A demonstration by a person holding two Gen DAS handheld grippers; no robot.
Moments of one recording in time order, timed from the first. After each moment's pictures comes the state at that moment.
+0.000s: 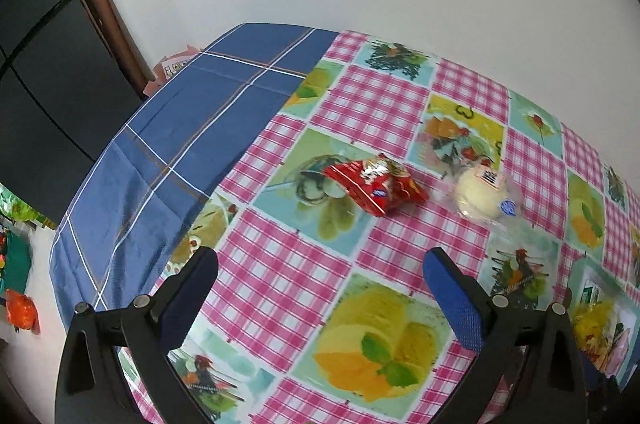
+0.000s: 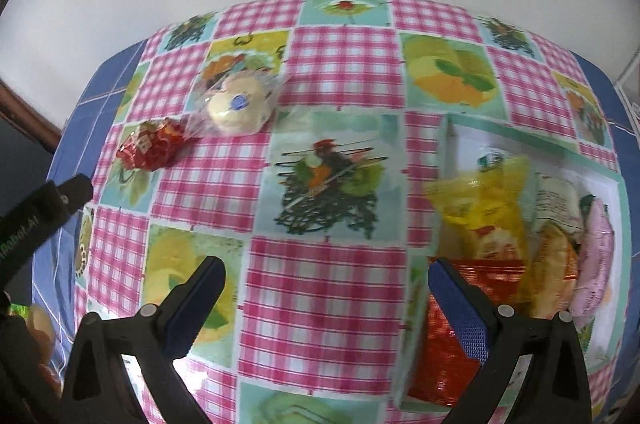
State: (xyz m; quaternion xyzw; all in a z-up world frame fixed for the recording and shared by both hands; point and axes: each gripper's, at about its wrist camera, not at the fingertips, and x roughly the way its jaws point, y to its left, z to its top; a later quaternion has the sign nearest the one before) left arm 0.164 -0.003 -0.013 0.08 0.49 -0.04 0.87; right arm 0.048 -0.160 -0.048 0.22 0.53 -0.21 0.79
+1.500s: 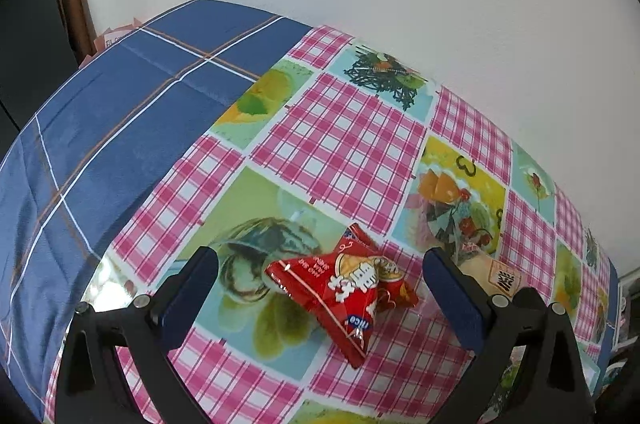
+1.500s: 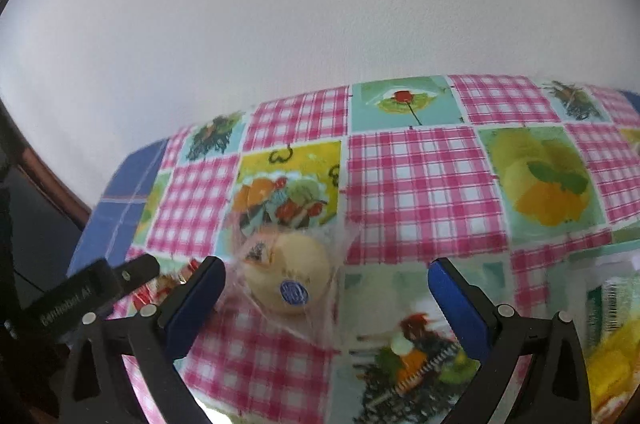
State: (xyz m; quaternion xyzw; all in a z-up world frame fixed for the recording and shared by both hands) left arm 0.264 -0.015 -0.074 -0.02 0.50 -0.12 0.86; right arm 0.141 -0.196 -0.069 0.27 0.36 -0.20 0.87
